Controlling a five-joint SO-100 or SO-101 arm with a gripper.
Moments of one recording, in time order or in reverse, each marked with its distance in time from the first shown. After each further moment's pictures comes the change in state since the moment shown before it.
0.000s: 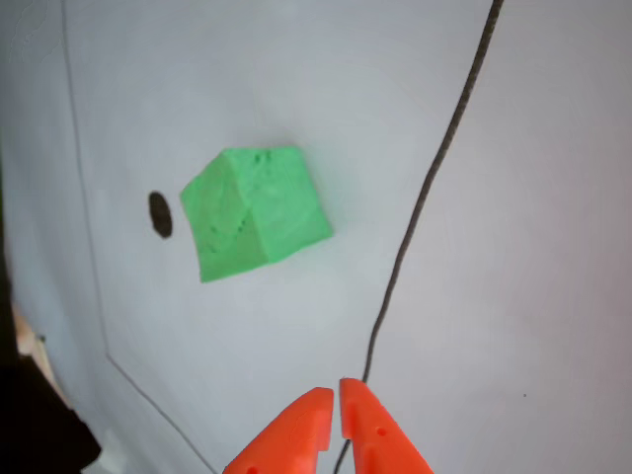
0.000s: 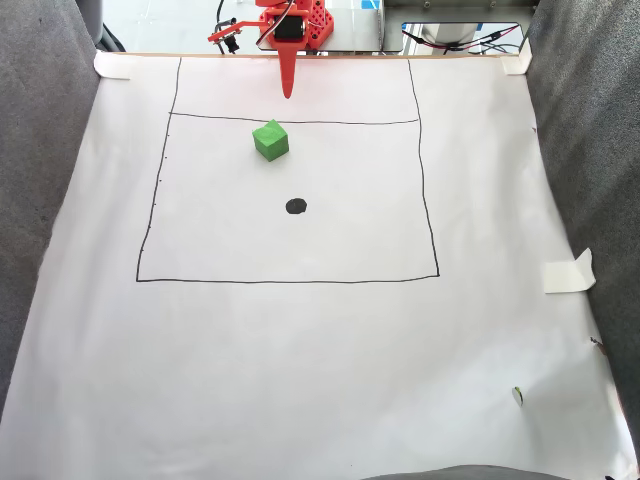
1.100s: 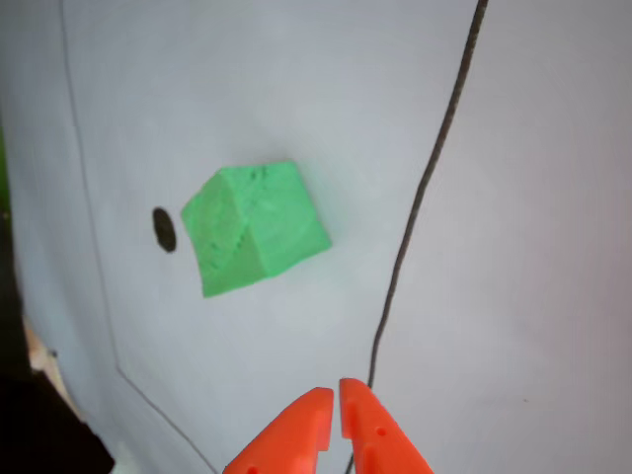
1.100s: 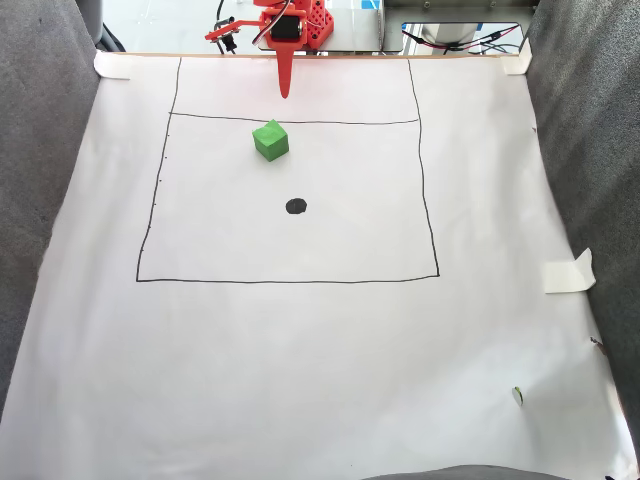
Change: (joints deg) arm 1.5 0.0 0.0 -0.4 1.1
